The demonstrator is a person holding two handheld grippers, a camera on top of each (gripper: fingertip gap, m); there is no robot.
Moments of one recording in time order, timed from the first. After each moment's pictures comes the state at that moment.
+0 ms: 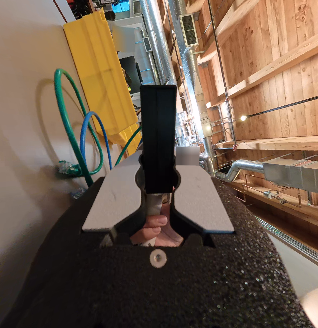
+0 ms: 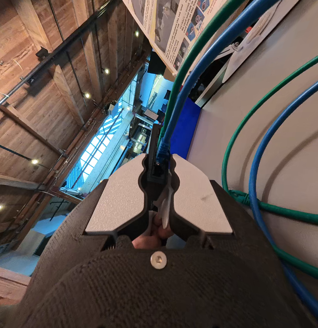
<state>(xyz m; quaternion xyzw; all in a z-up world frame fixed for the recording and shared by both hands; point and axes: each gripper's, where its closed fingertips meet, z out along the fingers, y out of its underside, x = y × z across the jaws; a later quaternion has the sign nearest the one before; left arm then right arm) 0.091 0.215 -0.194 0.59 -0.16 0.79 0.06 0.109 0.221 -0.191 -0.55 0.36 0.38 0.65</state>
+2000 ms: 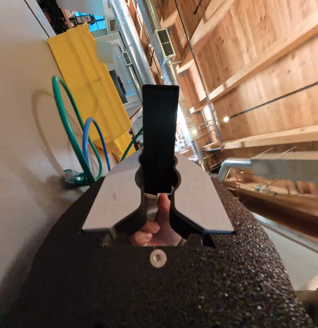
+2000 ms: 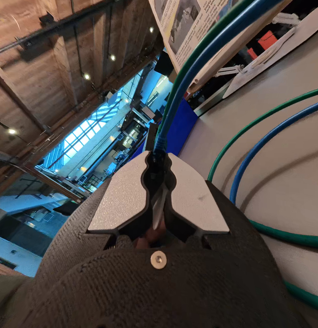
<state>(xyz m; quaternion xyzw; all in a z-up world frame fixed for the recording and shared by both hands) 0.093 0.213 -0.202 0.54 -0.16 0.83 0.03 0.110 0.218 -0.200 -0.58 0.28 0.31 0.70</state>
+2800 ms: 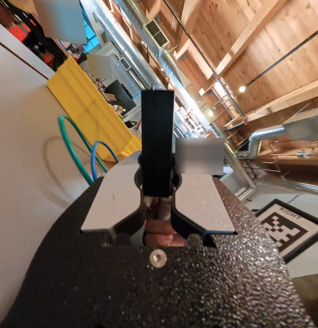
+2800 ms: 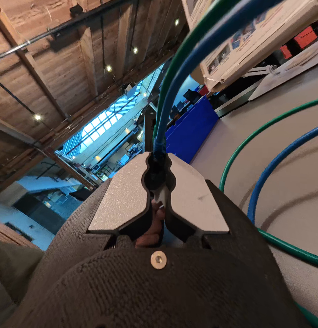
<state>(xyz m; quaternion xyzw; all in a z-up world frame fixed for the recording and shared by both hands) 0.086 0.220 -0.181 0.51 -0.26 0.82 -0.09 0.094 0.212 -0.179 -0.58 0.23 0.33 0.71</state>
